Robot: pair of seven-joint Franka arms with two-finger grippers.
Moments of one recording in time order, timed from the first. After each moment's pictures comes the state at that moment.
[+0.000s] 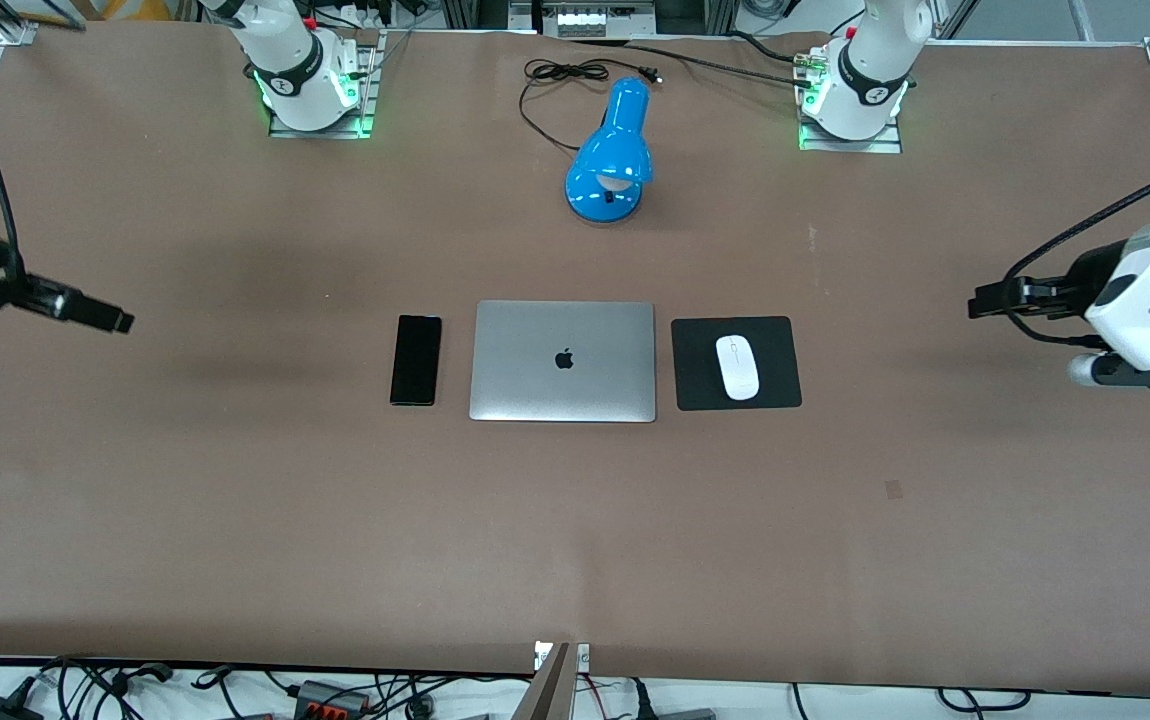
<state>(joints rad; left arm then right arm) 0.17 0.32 -0.21 -1.30 -0.04 1.41 -0.08 -0.11 0.22 0.14 -1.37 0.00 1.53 0.34</state>
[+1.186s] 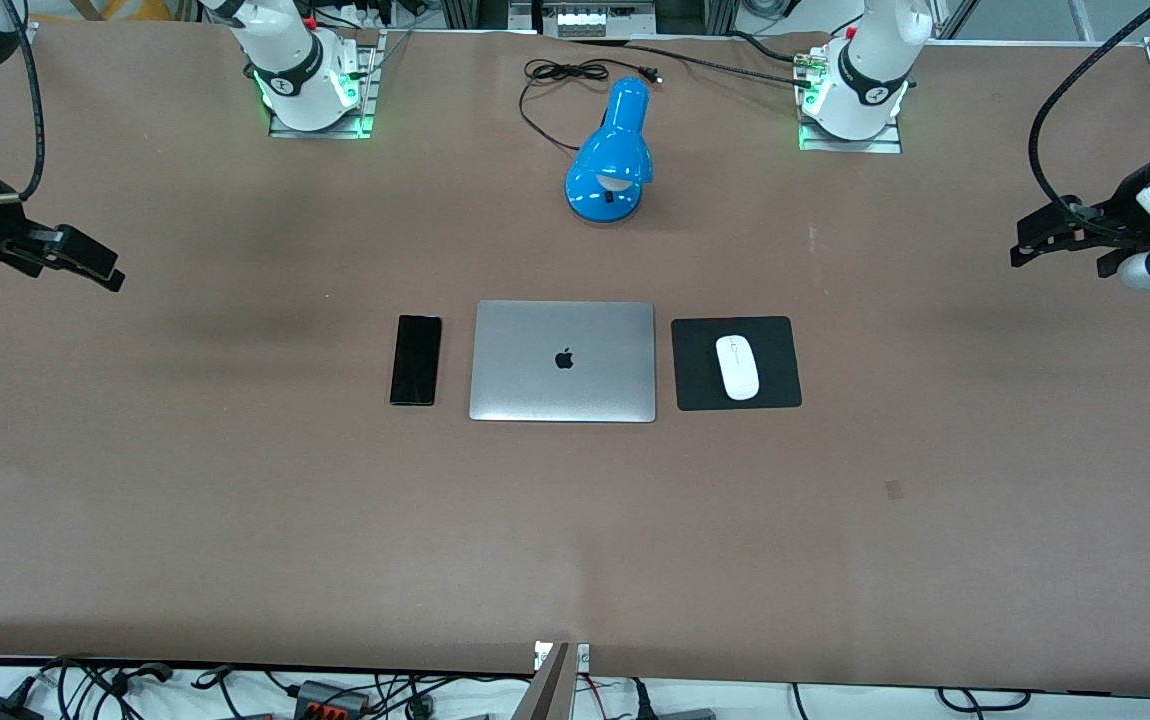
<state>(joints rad) -0.02 0.04 0.02 -1.58 -0.05 1.56 0.10 -0.12 0.03 0.13 -1.64 -0.01 1.70 0.18</state>
